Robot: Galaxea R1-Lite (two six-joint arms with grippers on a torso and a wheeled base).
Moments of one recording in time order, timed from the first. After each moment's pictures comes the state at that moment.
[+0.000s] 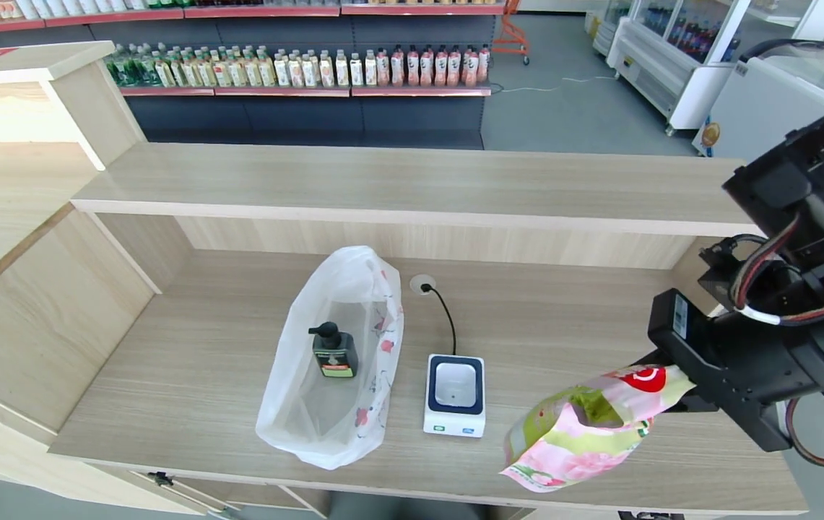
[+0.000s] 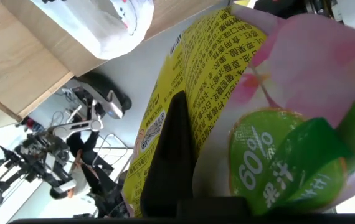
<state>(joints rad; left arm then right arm) 0.00 0.00 0.00 0.00 0.00 0.00 0.61 1.50 -1.31 0.74 0.13 1.20</state>
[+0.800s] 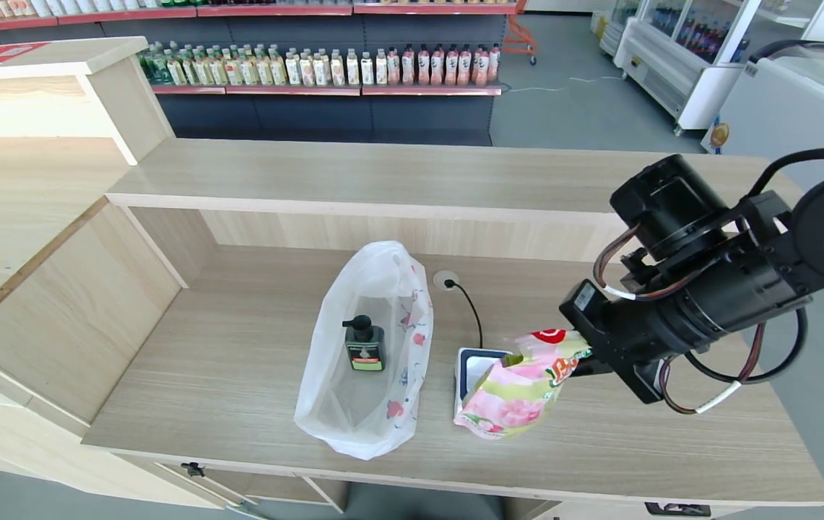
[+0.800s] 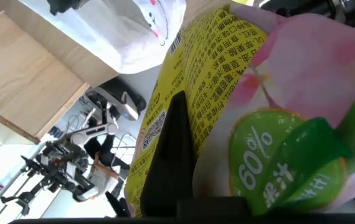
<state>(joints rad) 0.00 0.00 0.00 0.00 0.00 0.00 0.54 1.73 -1.36 0.58 0.19 1.25</state>
